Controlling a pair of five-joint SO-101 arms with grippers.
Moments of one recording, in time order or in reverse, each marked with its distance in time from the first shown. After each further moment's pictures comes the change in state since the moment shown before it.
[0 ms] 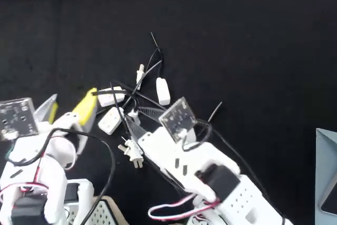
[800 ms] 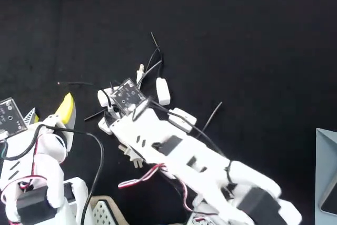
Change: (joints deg) left arm -13.9 -2.8 9.0 0.0 0.0; right arm -2.1 58.8 -9.6 -36.2 0.0
